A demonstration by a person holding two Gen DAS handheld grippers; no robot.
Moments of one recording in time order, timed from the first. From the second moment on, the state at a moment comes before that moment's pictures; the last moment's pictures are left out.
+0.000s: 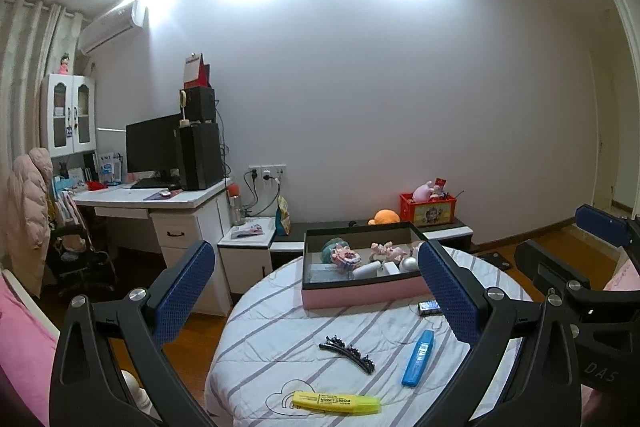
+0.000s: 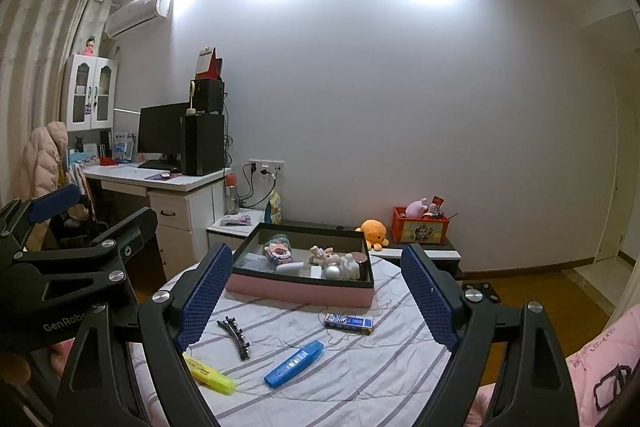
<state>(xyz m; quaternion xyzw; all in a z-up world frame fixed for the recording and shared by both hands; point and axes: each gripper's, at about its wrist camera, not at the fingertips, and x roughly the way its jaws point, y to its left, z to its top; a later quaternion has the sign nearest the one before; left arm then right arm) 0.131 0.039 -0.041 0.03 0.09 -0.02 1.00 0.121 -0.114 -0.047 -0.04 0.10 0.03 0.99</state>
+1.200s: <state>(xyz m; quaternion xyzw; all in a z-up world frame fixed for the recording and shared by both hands) 0.336 0.011 -0.238 0.02 0.46 -0.02 0.89 0.328 -0.191 -0.212 -0.08 0.38 0.02 0.92</state>
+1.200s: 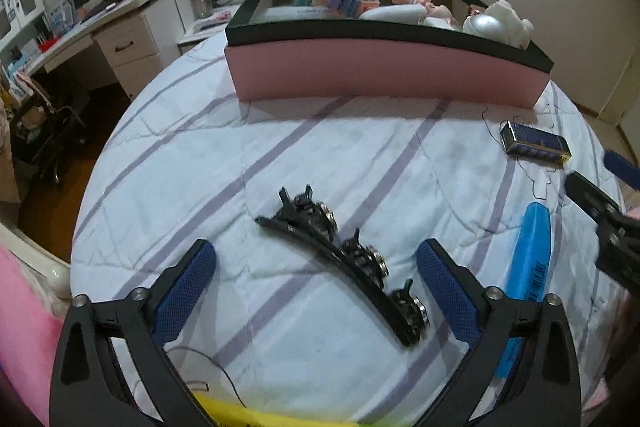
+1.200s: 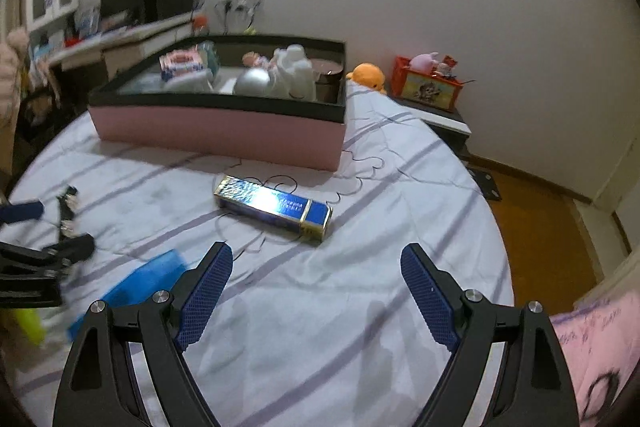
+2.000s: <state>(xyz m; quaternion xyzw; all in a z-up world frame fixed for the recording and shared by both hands) 0.322 0.022 -0.232 0.03 0.44 -0.08 0.89 0.360 -0.156 -0.229 -0.13 0.42 0.15 0.88</state>
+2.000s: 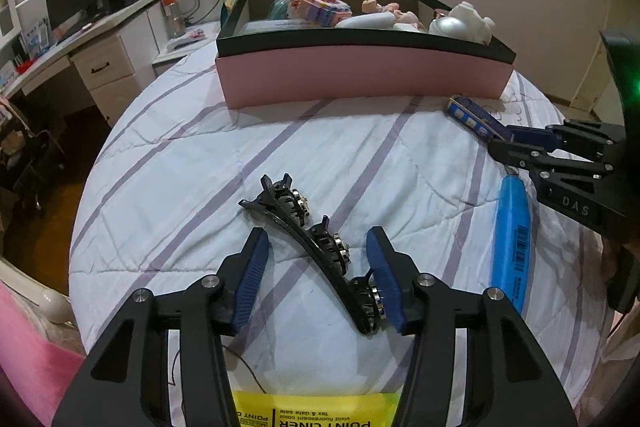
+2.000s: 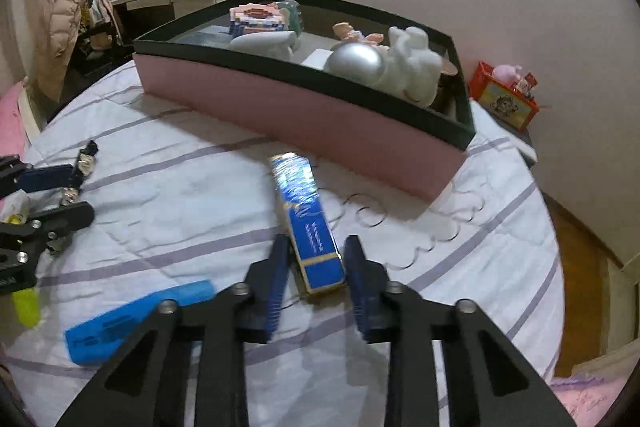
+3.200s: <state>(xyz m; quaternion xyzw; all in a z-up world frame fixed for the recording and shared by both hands) 0.287 0.012 -0.128 0.01 0.28 -0.09 0.96 0.283 -0.114 -0.128 -0.04 0.25 0.13 0.96</state>
